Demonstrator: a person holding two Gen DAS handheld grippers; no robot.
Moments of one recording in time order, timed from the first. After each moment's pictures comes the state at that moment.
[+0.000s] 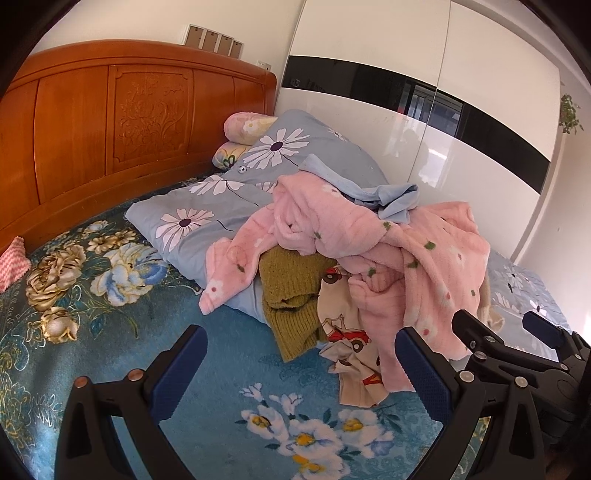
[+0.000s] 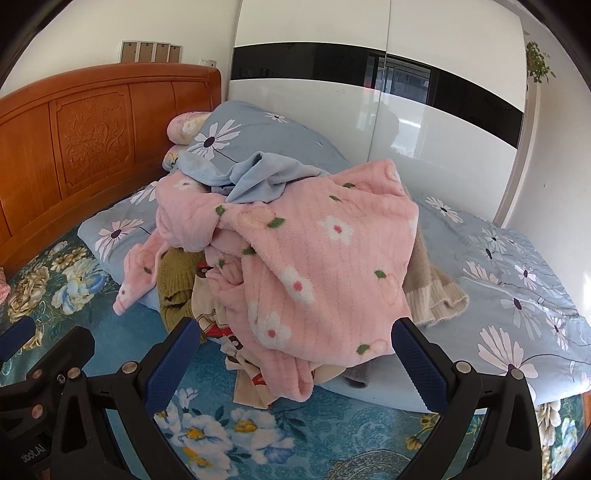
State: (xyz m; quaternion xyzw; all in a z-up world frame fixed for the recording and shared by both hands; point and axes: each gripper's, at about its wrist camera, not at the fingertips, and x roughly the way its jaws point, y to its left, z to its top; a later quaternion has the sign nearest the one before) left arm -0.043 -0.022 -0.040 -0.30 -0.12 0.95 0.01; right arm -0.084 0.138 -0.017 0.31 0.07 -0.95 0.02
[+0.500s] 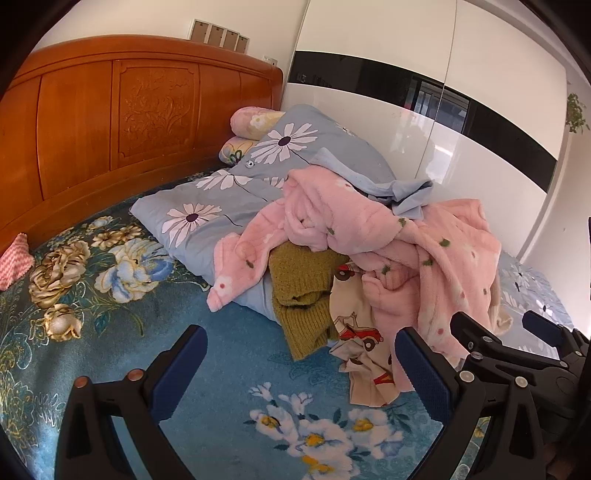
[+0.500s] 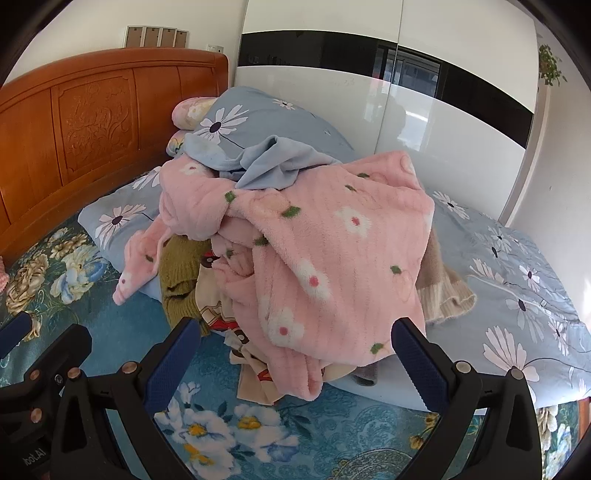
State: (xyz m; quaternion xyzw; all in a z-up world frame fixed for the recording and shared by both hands) left arm -0.050 -0.030 -0.047 -0.31 -0.12 0.94 0.00; right arm -0.098 0.126 -0.027 0.34 0.08 -0.94 0.03
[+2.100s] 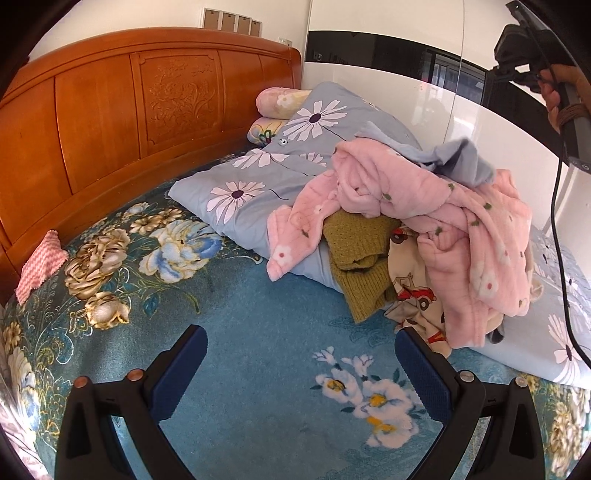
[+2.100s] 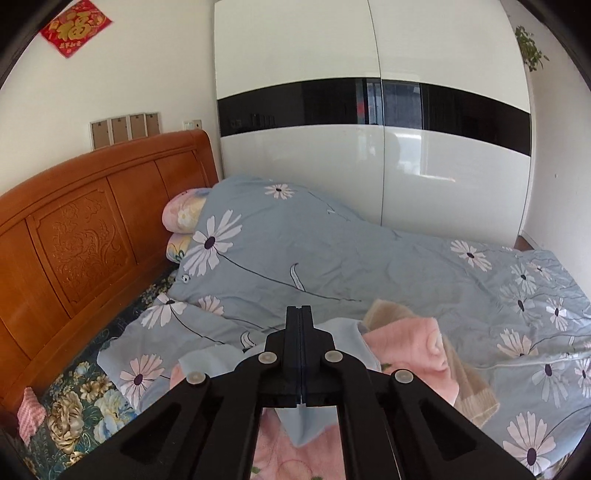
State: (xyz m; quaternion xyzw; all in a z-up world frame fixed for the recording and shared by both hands) left arm -0.017 -0.071 -0.056 -0.36 -0.08 0.93 -0.05; right arm -0.264 0.116 0.164 0.26 -0.02 -0.97 0.05
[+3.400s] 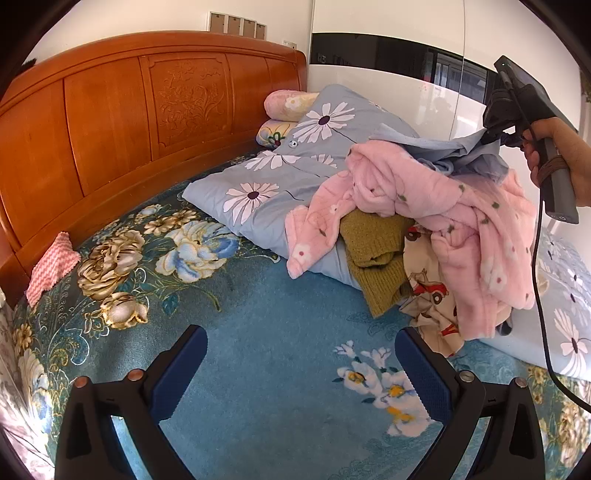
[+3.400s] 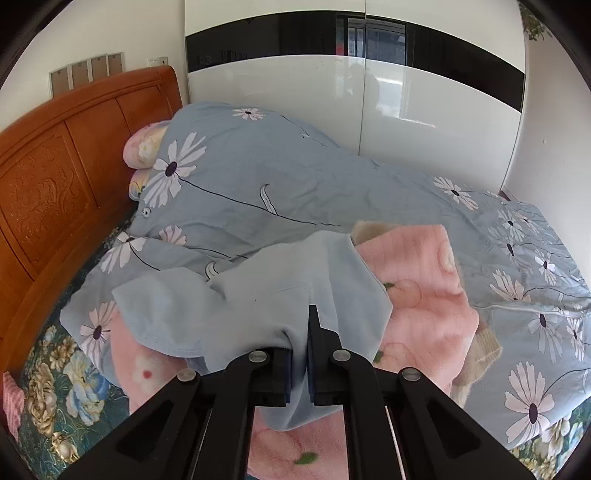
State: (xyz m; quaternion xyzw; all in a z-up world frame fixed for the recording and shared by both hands) left arm 0.001 -0.095 -0.051 -0.35 -0.08 0.93 -0.07; right arm -0.294 0.113 0.067 0.38 -0.01 -0.93 0.00
